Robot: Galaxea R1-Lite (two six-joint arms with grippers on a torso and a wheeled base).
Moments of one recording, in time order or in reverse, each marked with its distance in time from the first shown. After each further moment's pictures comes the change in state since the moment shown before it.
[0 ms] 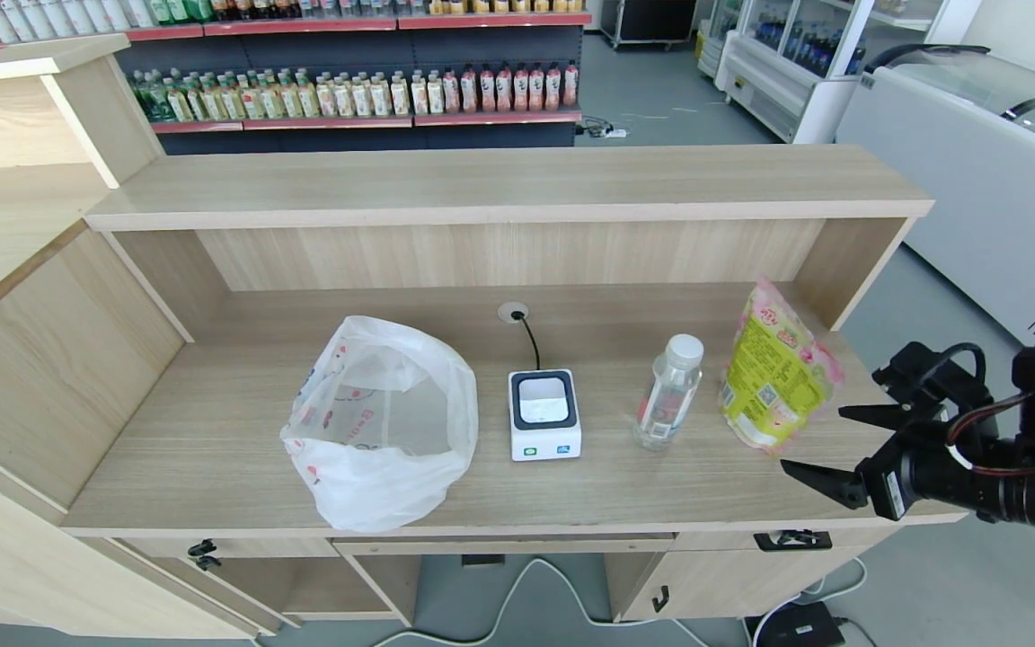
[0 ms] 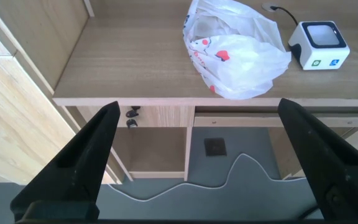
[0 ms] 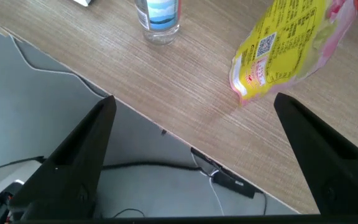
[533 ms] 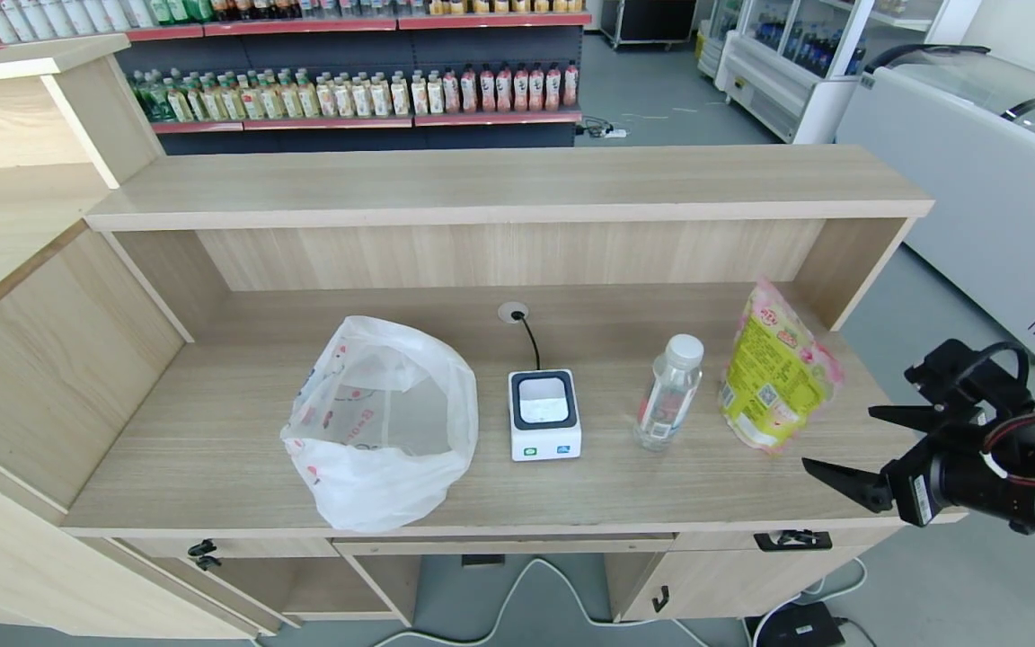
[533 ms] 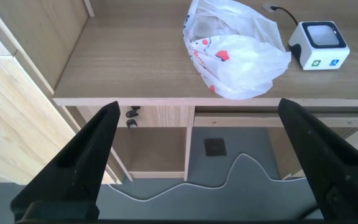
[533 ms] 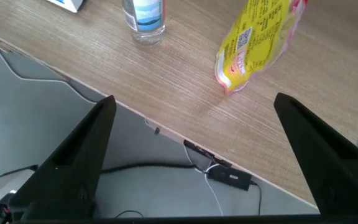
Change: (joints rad) left arm 0.000 0.000 0.000 0.000 0.000 0.000; right arm -0.004 -0.096 0.039 0.022 -0.061 0.025
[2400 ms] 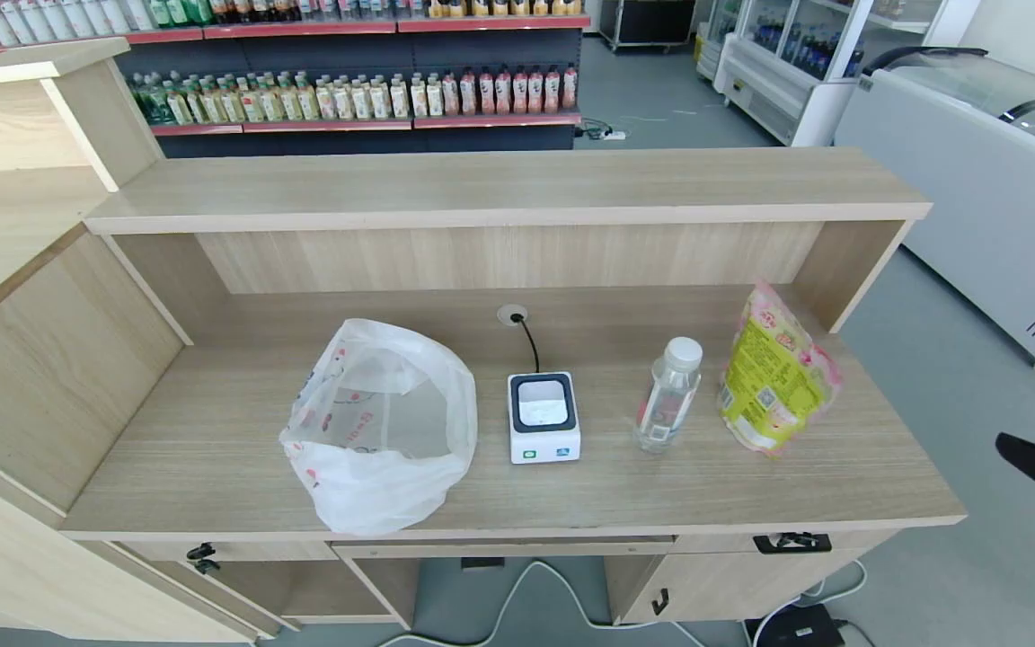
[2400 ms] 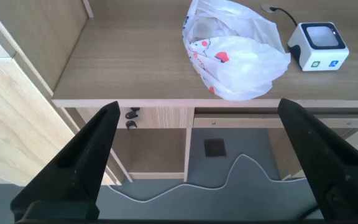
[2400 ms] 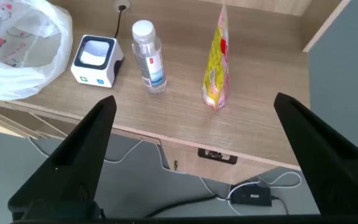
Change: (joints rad) left arm 0.000 0.000 0.000 0.000 0.000 0.000; right arm 0.086 -0.665 -0.077 0.454 -0.163 0.319
